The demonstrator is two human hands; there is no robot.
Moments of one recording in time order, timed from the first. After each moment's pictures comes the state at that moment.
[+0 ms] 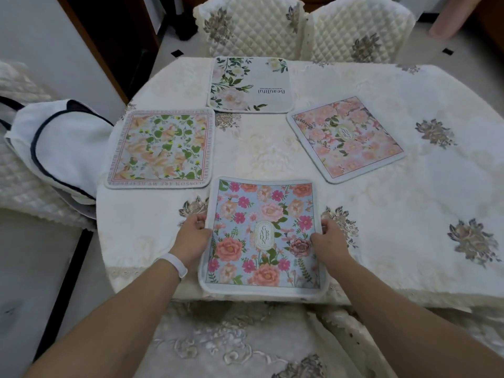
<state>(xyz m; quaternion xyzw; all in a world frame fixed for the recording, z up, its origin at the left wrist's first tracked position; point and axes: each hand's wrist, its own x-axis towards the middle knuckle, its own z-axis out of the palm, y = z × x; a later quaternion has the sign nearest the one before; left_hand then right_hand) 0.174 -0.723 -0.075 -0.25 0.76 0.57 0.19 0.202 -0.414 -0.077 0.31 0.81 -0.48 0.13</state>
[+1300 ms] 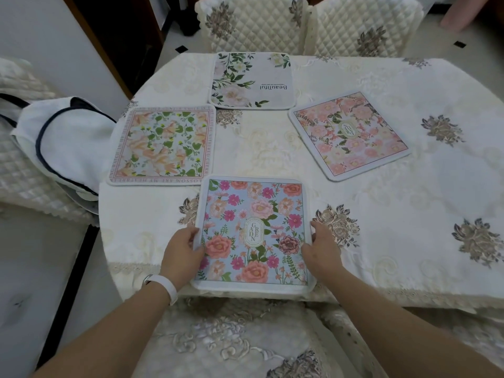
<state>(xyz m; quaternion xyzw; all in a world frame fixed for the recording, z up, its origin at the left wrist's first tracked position) 0.220 -0.742 -0.084 -0.14 0.90 0.39 0.11 0.223 -0.424 -0.082 0.20 0.88 -0.40 0.16</state>
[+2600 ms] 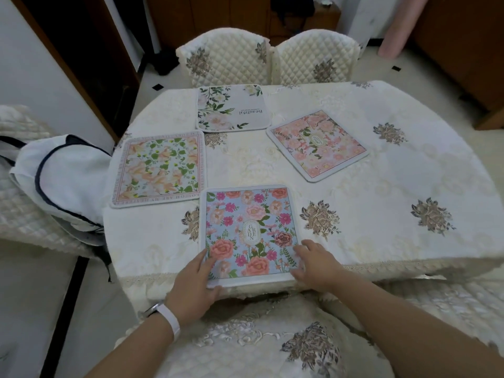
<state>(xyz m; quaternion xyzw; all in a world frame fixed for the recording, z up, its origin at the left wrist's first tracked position) 0.287 -0.756 -0.062 0.11 0.95 0.24 0.15 0.285 -0.428 -0.045 -0.01 0.96 -0.12 0.26</state>
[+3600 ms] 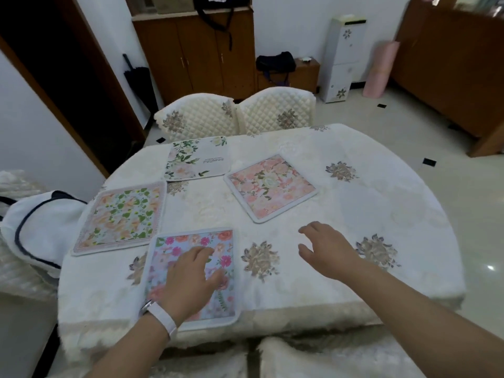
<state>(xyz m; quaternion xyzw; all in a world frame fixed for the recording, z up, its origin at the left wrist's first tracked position) 0.253 -0.538 0.059 0.09 0.98 0.18 0.05 0.250 -0.215 0.068 -0.03 0.99 -0.16 0.04</state>
